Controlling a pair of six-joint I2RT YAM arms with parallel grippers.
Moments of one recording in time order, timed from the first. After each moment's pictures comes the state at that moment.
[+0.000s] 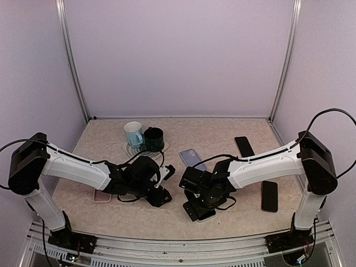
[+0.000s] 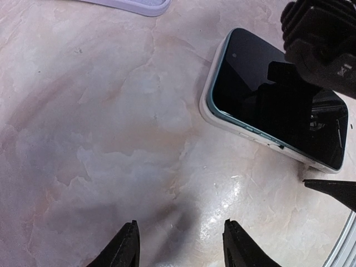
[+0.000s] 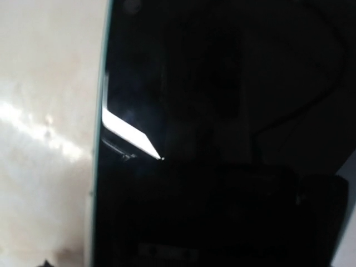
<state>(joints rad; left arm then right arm) -1.00 1.67 0.81 -0.04 0.03 -0.23 1.18 1.84 1.16 -0.67 0.15 0.62</state>
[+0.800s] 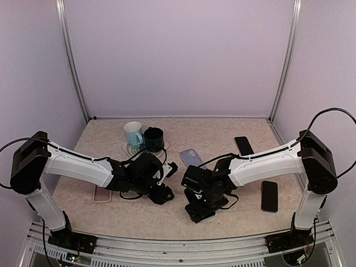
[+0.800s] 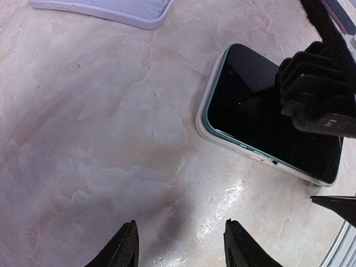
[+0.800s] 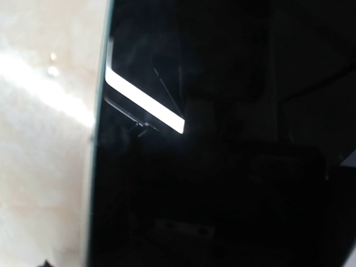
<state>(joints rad) -1.00 1.69 0.87 -0.08 0.03 -0.23 1.15 1.84 1.16 -0.72 0.03 0.58</state>
